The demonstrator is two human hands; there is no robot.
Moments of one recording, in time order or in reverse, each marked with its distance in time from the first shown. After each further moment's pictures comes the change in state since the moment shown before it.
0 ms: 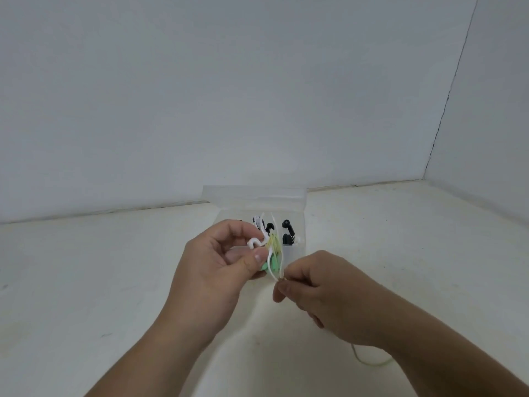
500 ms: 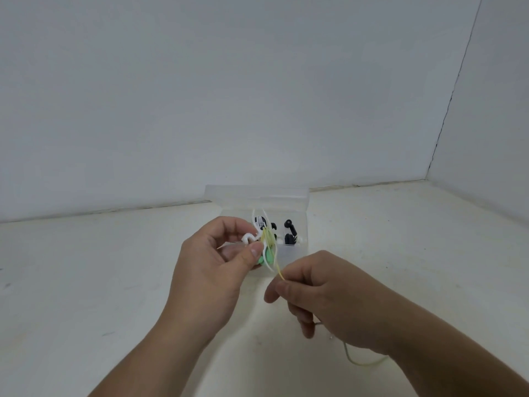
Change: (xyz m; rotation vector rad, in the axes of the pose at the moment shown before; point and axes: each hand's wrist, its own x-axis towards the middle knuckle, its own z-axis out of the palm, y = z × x) left_hand 0.001 -0.002 -0.001 0.116 0.098 0.021; right_hand -0.006 -0.006 0.000 0.211 -0.069 -0.017
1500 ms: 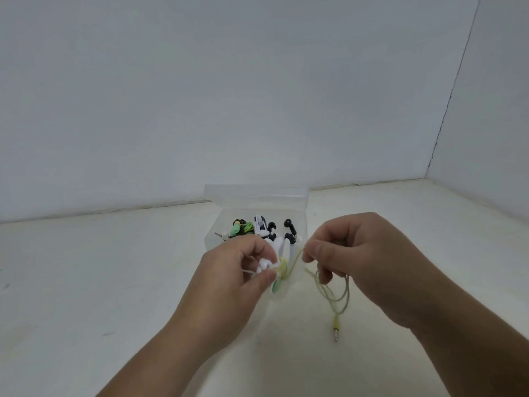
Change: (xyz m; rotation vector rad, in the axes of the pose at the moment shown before) left_hand -0.005 -0.005 0.000 0.497 -0.200 0.077; right_hand -0.010 -0.006 -0.028 0.122 0.343 -0.119
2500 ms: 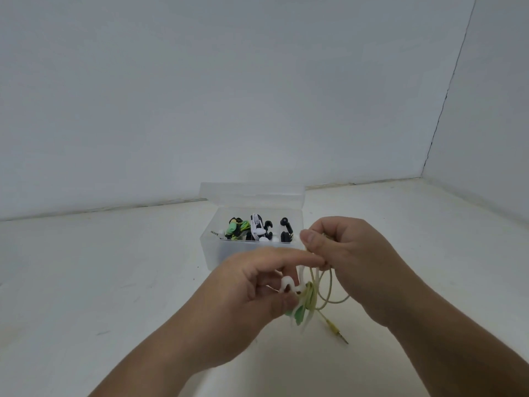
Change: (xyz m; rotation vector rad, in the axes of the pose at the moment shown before) left_hand -0.009 0.014 -0.001 -0.415 -0.391 0.096; right_hand 0.010 0.019 0.012 0.002 0.122 0.069
